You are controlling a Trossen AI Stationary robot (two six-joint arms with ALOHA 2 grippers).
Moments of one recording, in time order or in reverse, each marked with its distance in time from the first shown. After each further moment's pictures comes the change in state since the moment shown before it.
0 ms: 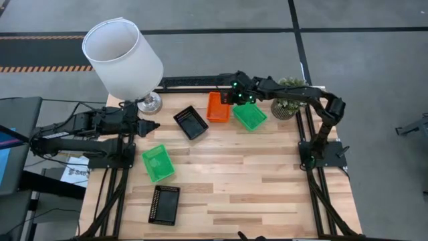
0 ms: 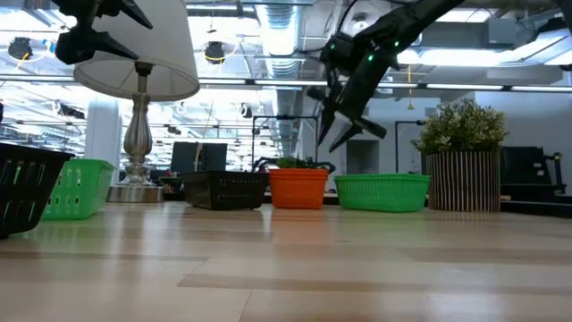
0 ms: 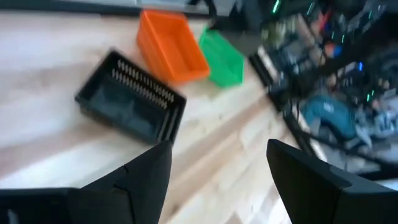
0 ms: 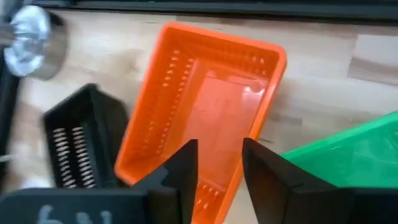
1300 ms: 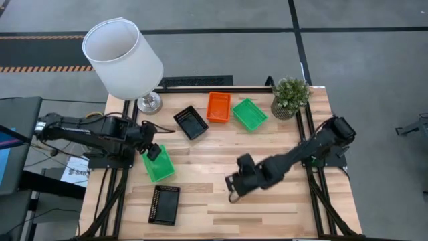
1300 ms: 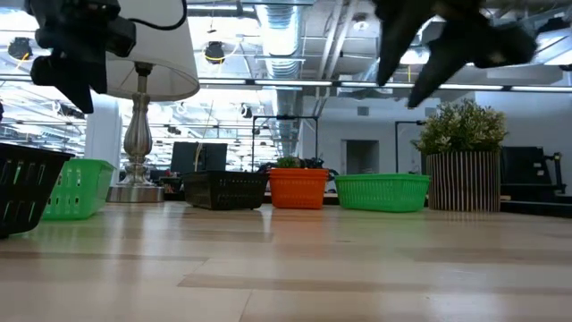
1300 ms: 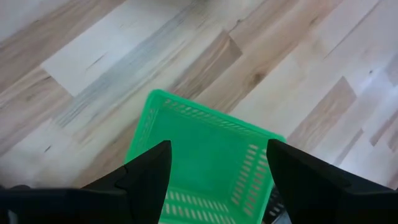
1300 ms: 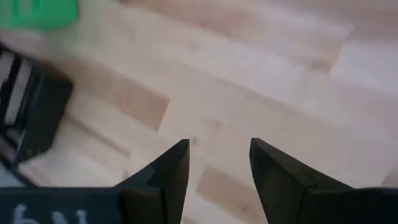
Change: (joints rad) left arm -0.180 0.330 0.000 -0.277 0.157 0.032; right arm 0.985 -0.047 0.001 -0.312 0.317 0.758
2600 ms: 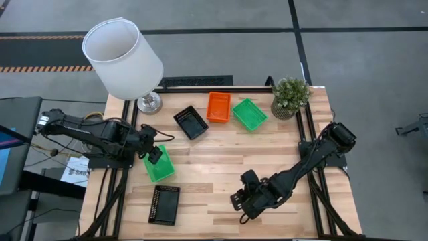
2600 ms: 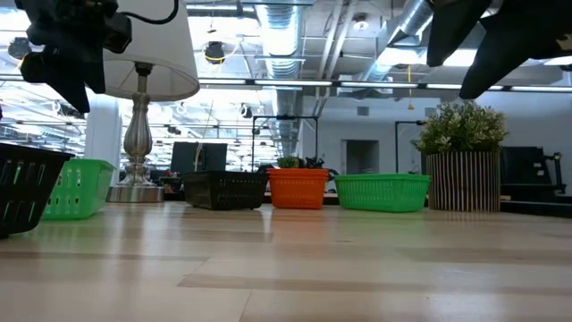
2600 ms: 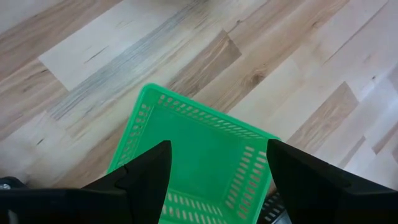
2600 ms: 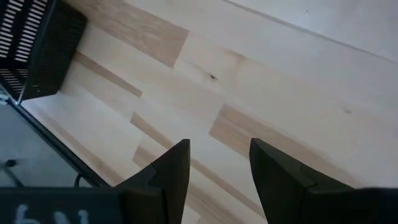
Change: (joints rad) left arm -0.140 0.027 0.000 0.007 -0.105 -0.155; right arm 0.172 0.051 0.000 0.072 0.032 0.086
